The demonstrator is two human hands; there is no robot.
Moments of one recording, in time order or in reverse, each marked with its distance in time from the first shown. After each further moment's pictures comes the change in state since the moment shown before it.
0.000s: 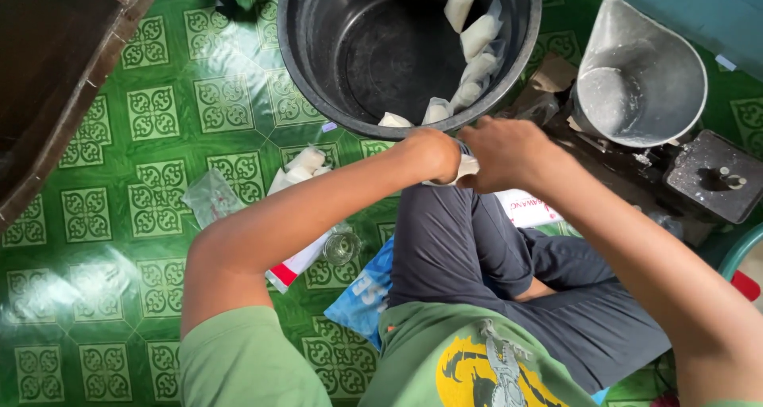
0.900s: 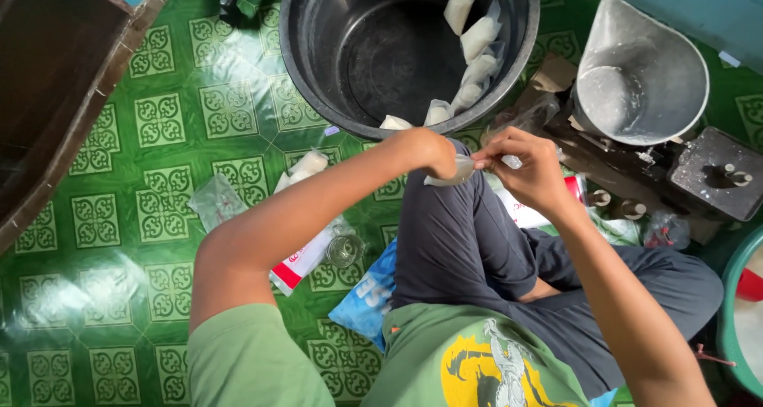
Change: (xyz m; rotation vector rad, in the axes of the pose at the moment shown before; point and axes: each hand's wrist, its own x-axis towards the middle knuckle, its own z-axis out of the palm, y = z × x) left_hand 0.052 -0.032 0.030 -0.098 -0.353 0.340; right_hand -0.036 0.003 0.058 1.076 0.877 -0.200
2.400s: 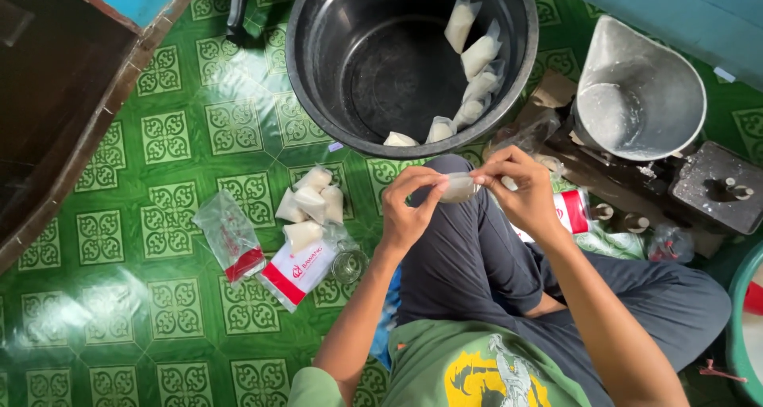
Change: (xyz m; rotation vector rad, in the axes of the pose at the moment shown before) left_hand -0.134 0.056 0.061 -1.123 1.749 0.278; right_hand -0.011 0.011 0.020 0.049 0.131 0.035
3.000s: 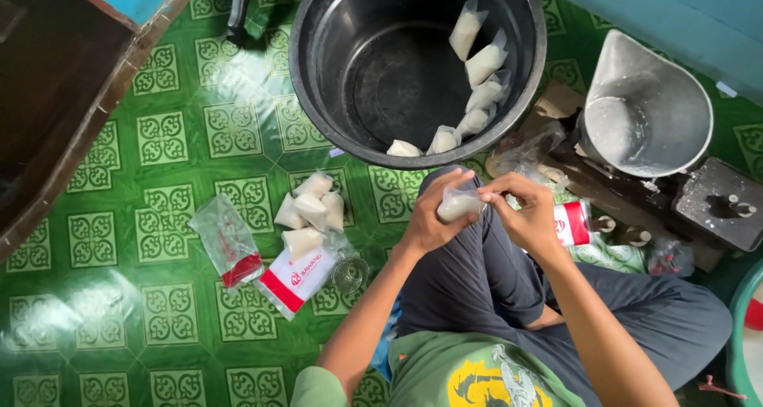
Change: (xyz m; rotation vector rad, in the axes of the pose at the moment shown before) left_hand -0.016 -0.052 0.029 -0.160 -0.205 0.003; right_hand -0.009 0.023 0.007 0.029 -0.005 0.068
